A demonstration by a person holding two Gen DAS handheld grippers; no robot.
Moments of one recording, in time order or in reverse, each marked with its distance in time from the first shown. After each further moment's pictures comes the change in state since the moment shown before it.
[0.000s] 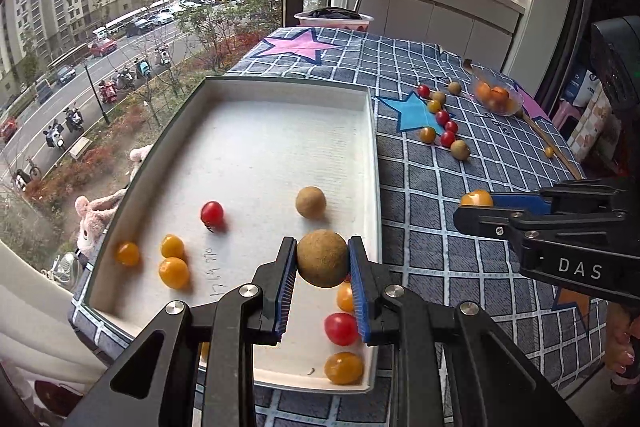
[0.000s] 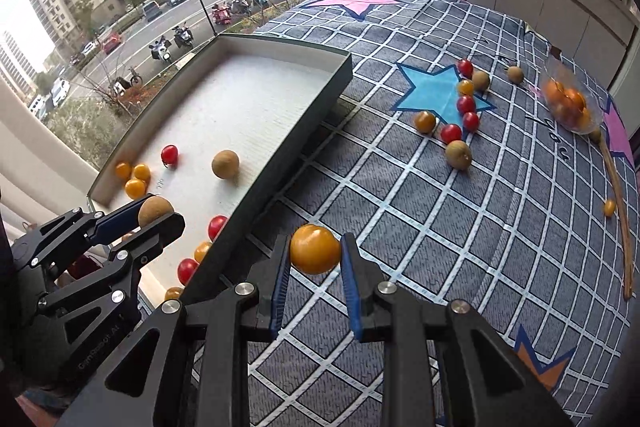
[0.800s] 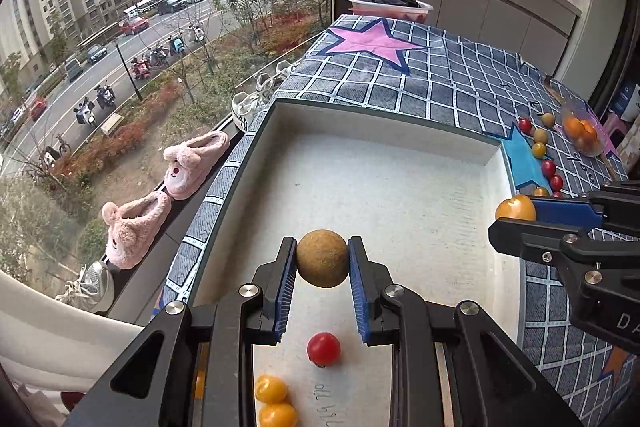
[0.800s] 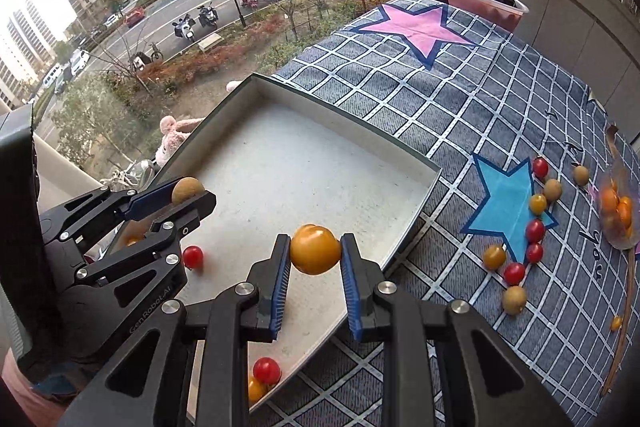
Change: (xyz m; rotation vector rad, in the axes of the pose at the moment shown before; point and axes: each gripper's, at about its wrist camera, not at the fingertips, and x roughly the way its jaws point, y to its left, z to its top) left arm 0.080 0.073 0.078 -0.055 0.102 0.125; right arm 0.060 0.037 0.110 -0.083 0.057 0.042
